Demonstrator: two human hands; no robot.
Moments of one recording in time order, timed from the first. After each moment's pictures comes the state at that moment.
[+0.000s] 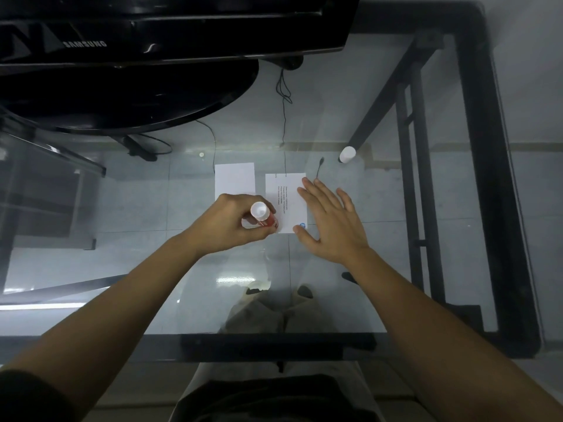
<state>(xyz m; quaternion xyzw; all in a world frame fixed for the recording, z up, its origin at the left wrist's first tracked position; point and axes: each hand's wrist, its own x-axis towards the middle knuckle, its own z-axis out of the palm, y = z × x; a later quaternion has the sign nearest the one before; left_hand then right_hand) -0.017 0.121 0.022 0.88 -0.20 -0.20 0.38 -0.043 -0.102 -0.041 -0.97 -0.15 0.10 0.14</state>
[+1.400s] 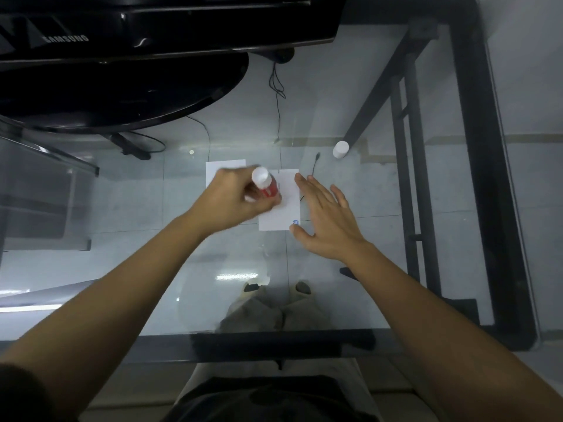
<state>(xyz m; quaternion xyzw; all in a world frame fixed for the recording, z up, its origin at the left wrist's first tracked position) 0.009 0.103 0.024 0.89 -0.19 -0.14 0.39 -0.042 -0.104 -0.036 -0.96 -0.14 0.12 0.22</state>
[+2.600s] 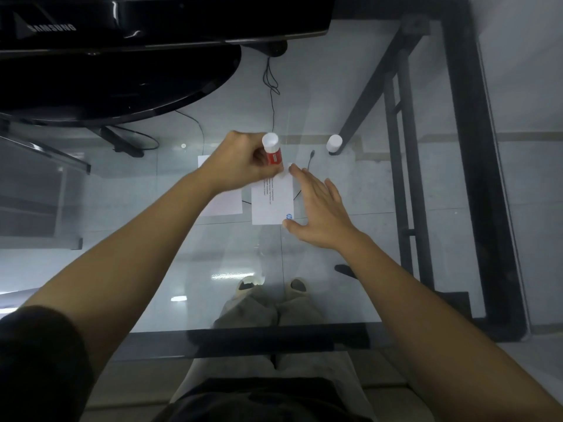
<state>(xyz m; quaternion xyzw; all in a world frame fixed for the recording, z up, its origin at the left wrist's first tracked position) 0.051 0.080 0.023 0.90 -0.22 -0.15 0.33 -0.037 -0.100 -0.029 -0.93 -0.10 0.16 0.30</state>
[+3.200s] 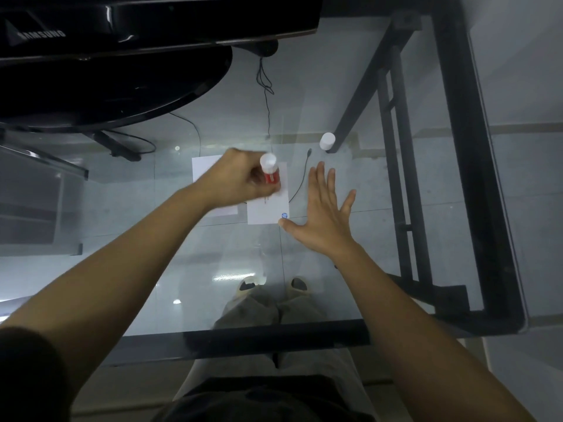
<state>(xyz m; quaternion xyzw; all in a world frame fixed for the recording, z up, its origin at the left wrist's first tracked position) 0.034 0.079 0.025 0.89 -0.24 -0.21 0.34 -0.052 -0.097 -0.029 -0.96 0.03 0.19 0.20</state>
